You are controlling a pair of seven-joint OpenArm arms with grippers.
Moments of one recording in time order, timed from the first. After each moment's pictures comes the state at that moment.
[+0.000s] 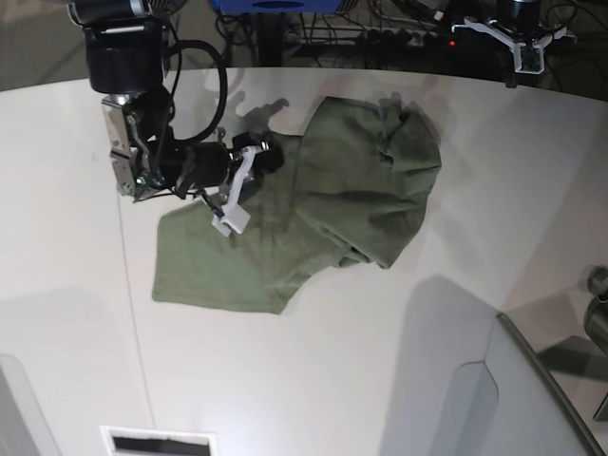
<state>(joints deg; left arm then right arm) 49.2 -9.6 -20.5 93.5 -0.2 -1.8 -6.6 5.6 -2.3 1.7 56.9 27.4 39.7 -58.0</state>
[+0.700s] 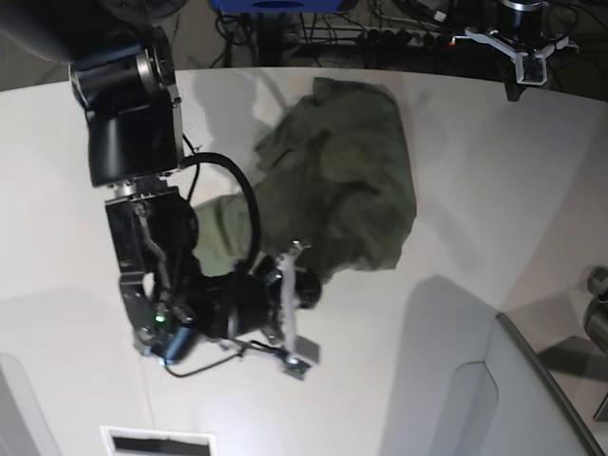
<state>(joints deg) 48.3 -9.4 -20.3 97.9 -0.2 -1.6 -5.8 23.6 -5.6 -13.5 80.0 28.2 40.2 -74.0</state>
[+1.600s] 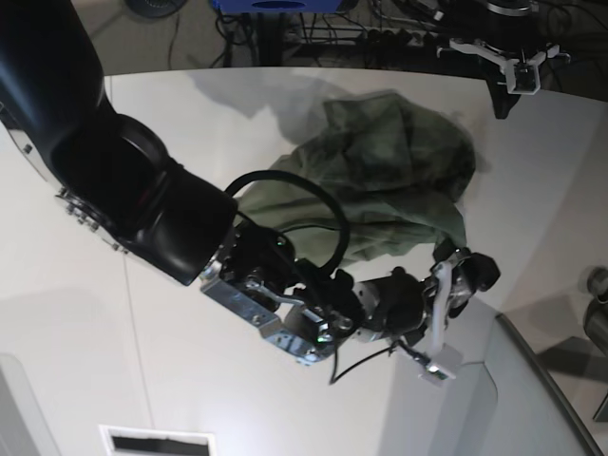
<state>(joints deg) 48.1 -5.5 -18.5 102.8 -0.1 -2.0 -6.0 43.7 -4.5 -60.6 55.2 66.3 20.9 -32.5</state>
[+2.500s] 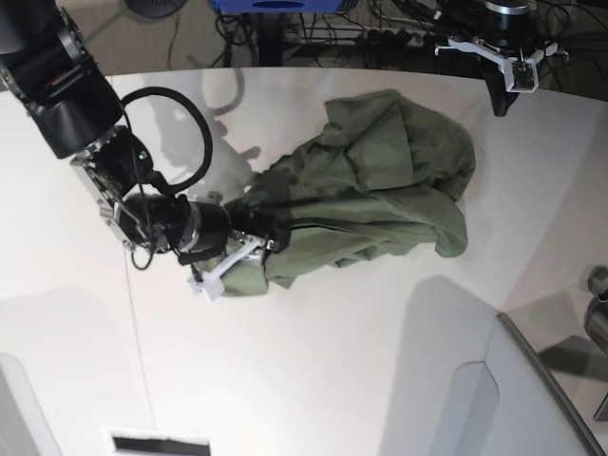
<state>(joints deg) 48.3 -5.4 -18.6 102.1 0.0 -1.7 -6.1 17.3 12.1 -33.8 60.3 66.5 -2.8 -38.9</state>
